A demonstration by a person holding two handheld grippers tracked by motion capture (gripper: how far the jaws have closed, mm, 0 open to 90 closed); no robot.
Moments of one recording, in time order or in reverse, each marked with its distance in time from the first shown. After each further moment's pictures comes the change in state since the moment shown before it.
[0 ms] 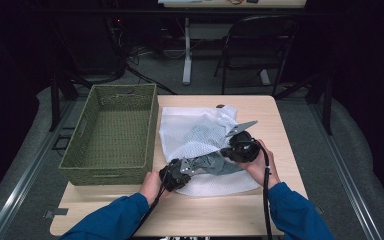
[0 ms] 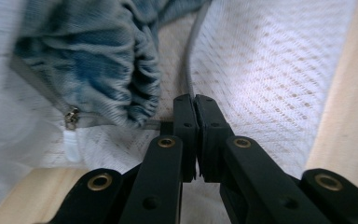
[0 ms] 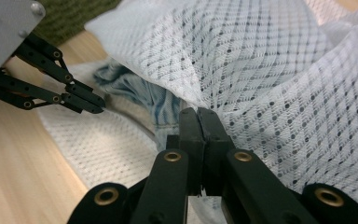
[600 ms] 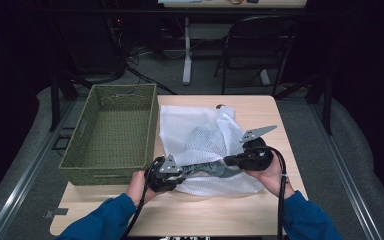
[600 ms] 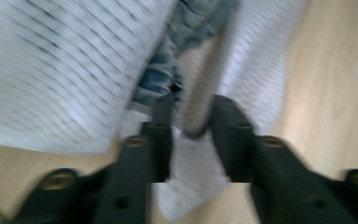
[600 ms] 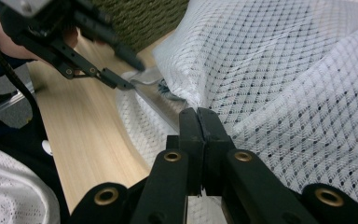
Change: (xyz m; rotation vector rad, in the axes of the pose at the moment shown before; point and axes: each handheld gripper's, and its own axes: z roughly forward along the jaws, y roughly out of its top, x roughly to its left) left arm 0.001 -0.013 -0.046 -0.152 0.026 -0.008; right arm 0.008 -0.020 -0.038 -0.085 0.201 0.034
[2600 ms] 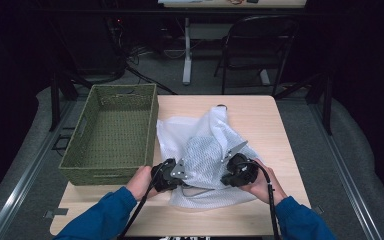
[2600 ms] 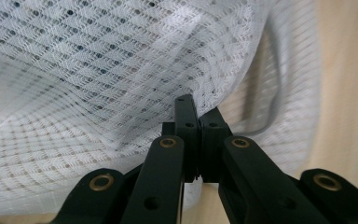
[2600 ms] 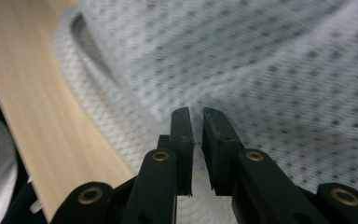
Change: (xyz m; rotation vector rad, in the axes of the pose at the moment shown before) left arm -0.004 0.016 0.010 0.196 -0.094 0.238; right arm 0.010 -0.026 0.054 0.329 -0.052 -0.089
